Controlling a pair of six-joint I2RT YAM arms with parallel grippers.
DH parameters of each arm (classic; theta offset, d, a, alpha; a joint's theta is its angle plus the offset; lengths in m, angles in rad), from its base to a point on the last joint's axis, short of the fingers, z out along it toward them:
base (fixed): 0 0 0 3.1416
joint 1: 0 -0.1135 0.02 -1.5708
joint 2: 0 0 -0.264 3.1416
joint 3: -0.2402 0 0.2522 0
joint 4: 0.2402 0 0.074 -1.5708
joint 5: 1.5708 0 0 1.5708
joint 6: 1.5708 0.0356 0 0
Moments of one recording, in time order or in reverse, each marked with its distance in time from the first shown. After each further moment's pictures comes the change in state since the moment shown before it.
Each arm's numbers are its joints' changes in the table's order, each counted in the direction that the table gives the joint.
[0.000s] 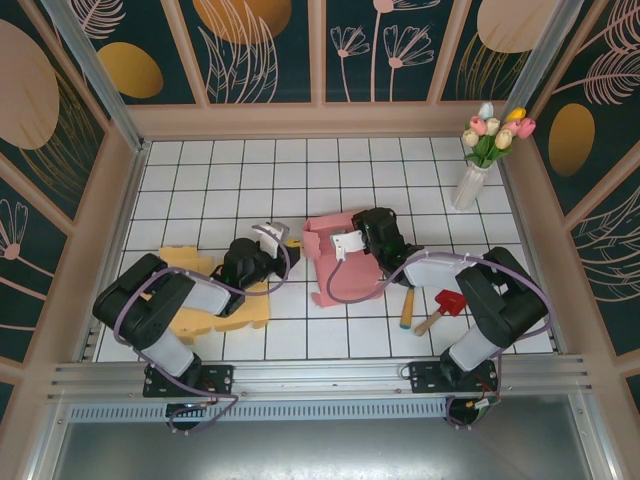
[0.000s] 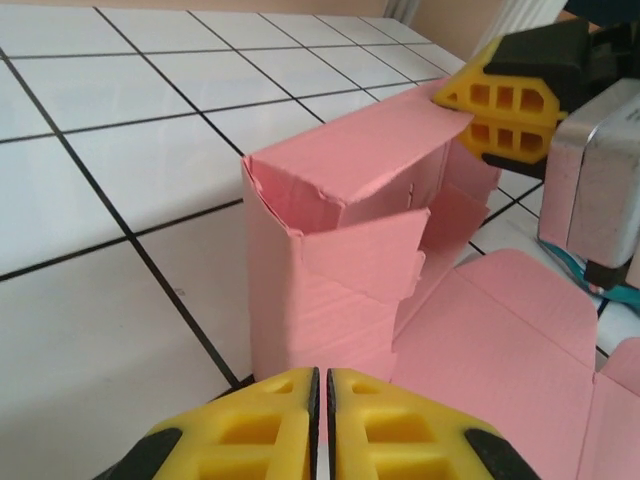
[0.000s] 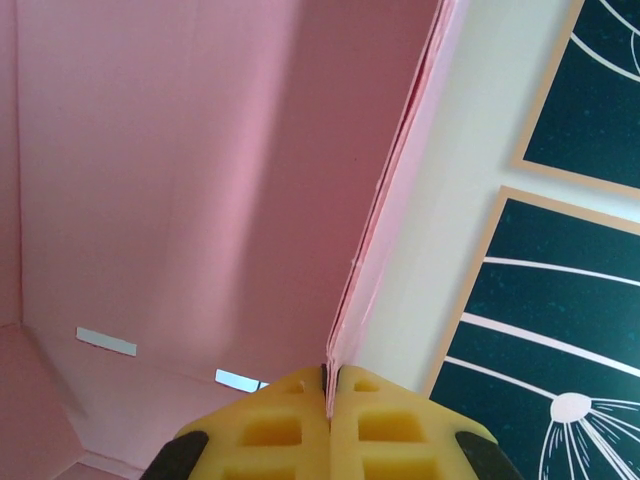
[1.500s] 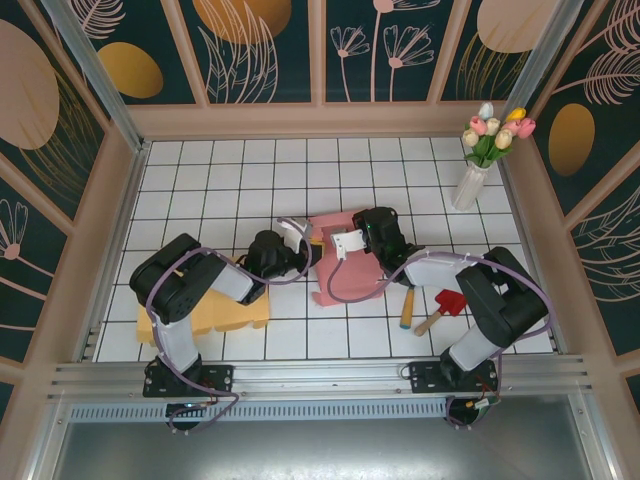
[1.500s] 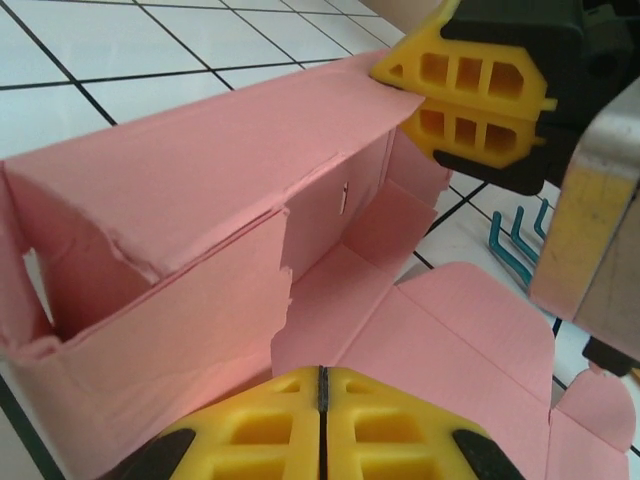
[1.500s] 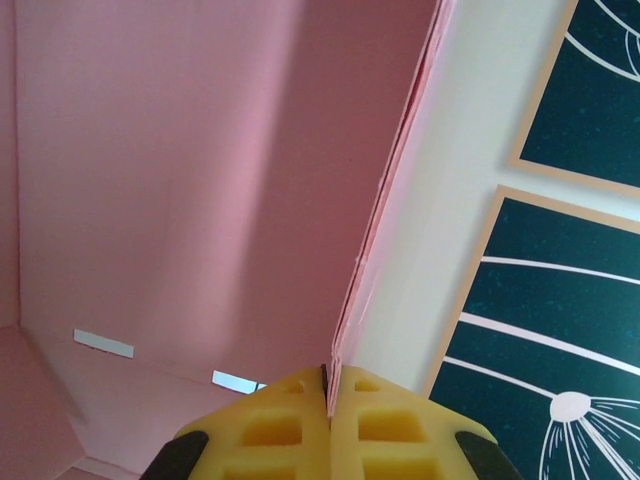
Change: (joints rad) left arm 0.074 -0.204 -0.195 -0.004 0.033 -0.077; right arm 0.009 0.000 0.002 -0.014 -0.015 -0.001
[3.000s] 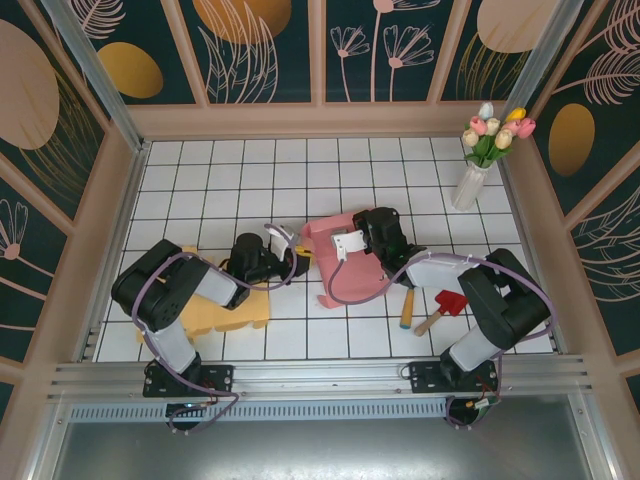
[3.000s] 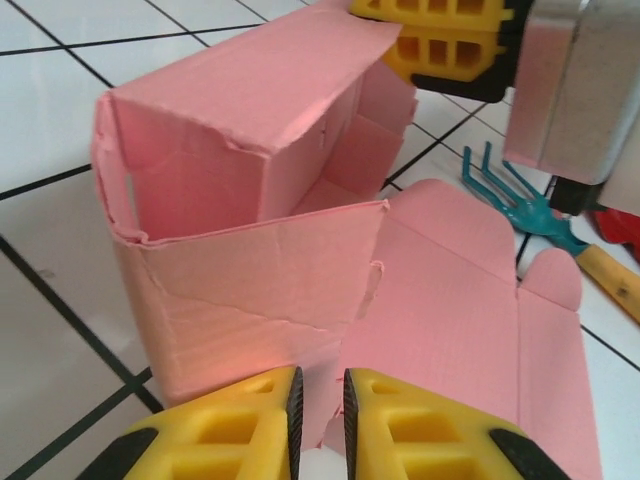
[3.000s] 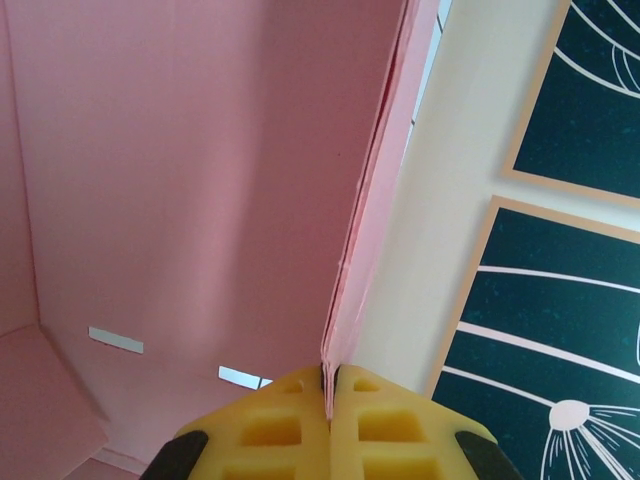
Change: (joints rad) left arm -0.100 0.098 0.122 0.039 0.179 0.116; right arm 0.006 0.015 0.011 -0.004 -0.033 0.003
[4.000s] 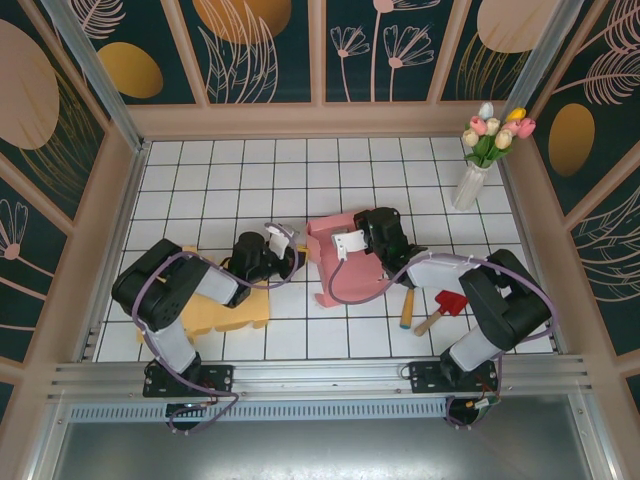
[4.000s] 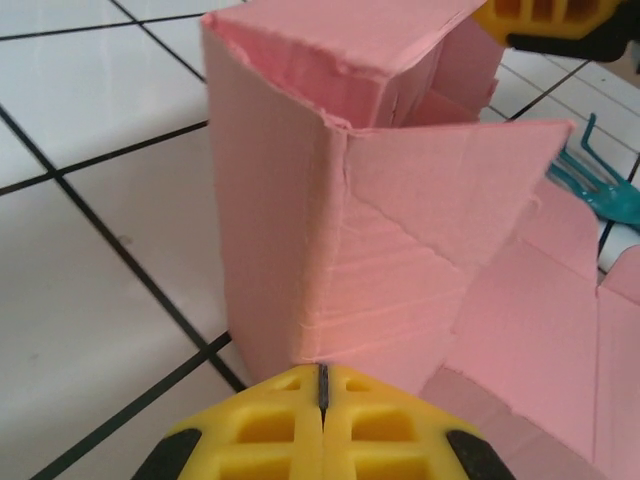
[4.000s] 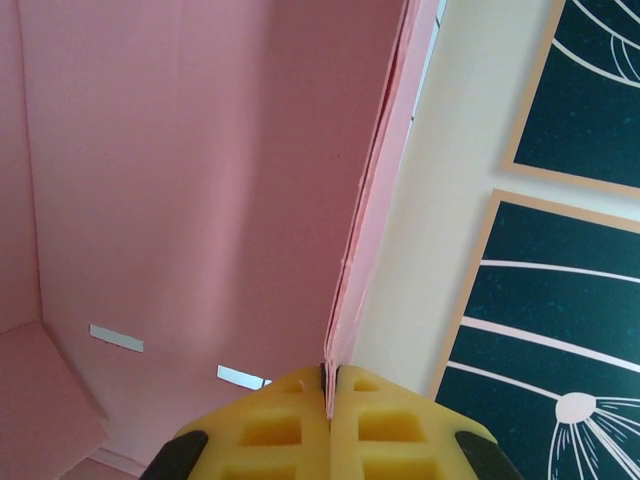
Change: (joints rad) left arm 0.000 -0.004 -0.019 0.051 -0.065 0.035; right arm 0.004 0.005 0.003 0.000 -0.003 0.022
